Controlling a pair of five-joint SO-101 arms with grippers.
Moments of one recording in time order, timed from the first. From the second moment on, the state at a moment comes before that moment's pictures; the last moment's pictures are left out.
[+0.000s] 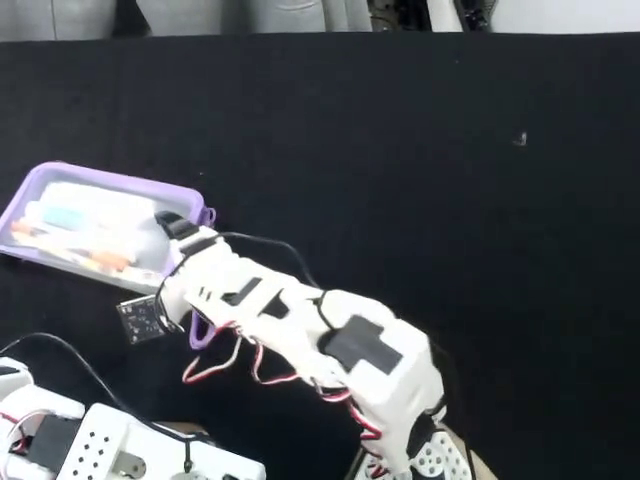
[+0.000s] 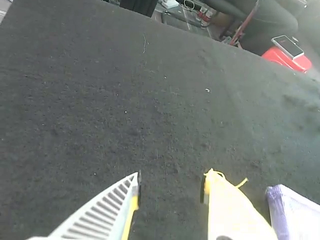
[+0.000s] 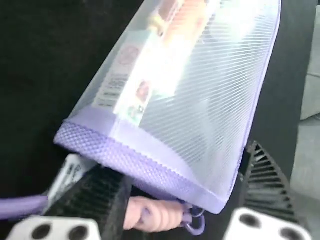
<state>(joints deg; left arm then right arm) -77.4 -104.0 96.0 43.2 24.7 -49.7 23.3 34.7 -9.6 69.8</state>
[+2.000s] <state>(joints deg) -70.9 -104.0 96.0 44.9 20.5 -34.5 36.8 -88.4 92.6 15.2</state>
